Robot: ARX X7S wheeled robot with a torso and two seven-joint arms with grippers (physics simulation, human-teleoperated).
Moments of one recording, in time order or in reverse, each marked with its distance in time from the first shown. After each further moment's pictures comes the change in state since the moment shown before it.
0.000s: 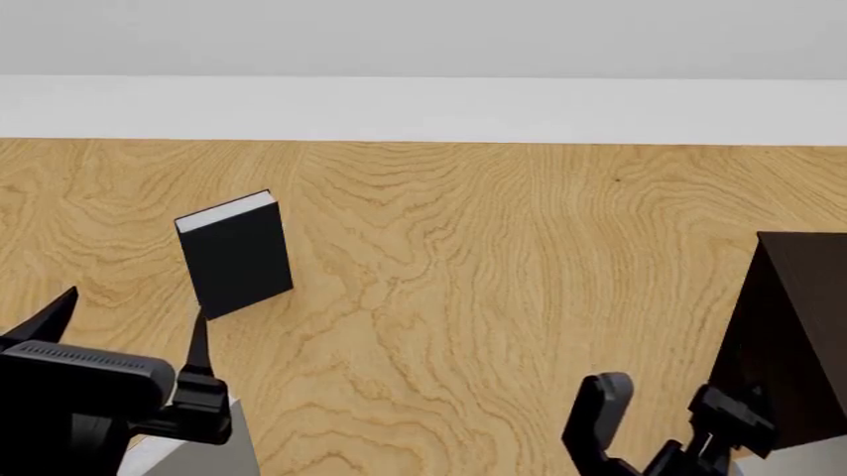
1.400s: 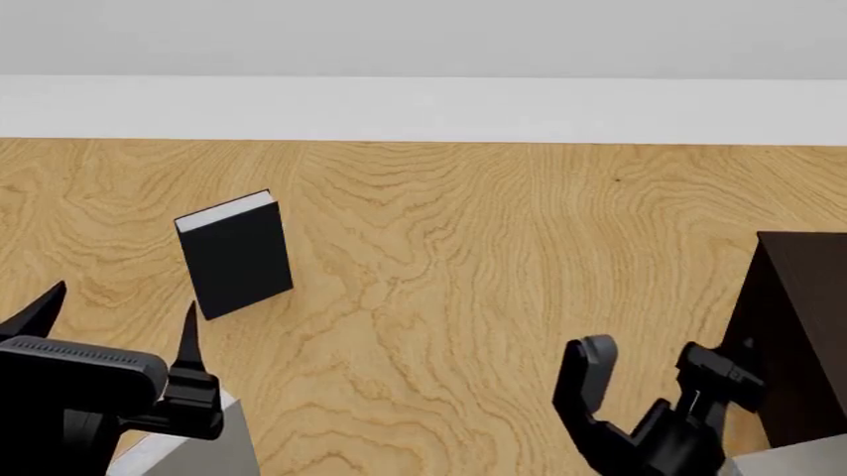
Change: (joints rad) left arm -0.001 -0.003 -0.018 0.026 0.016 -0.032 0.002; right arm 0.081 -0.042 -0.110 0.072 0.062 -0.005 0.053
